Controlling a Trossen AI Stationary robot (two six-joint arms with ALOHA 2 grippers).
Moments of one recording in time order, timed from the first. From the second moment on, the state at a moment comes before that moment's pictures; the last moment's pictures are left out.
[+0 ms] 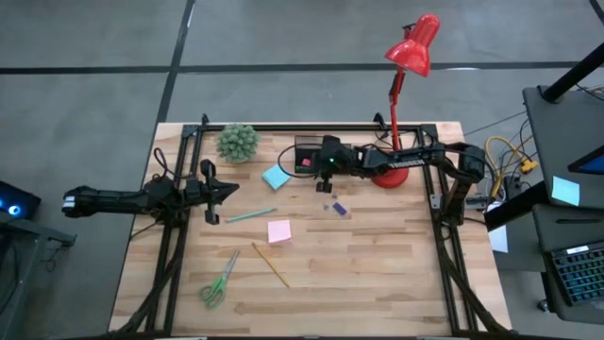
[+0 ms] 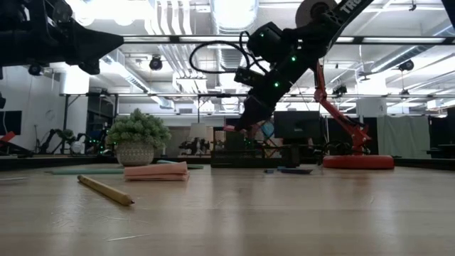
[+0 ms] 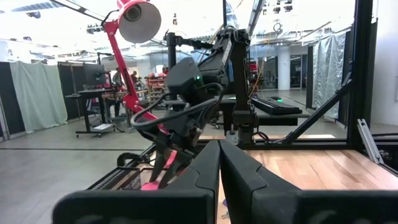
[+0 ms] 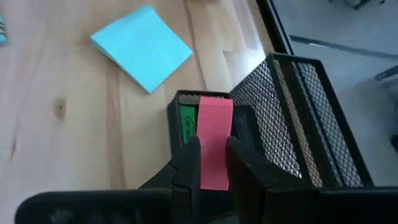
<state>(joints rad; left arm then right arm) 0.00 0.24 0.03 0.36 -0.17 0.09 -0.27 1.79 1.08 -0.01 0.18 -0.35</state>
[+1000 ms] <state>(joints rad) 0.00 0.24 0.03 0.36 -0.17 0.09 -0.27 1.79 0.93 0.29 0.18 -0.34</state>
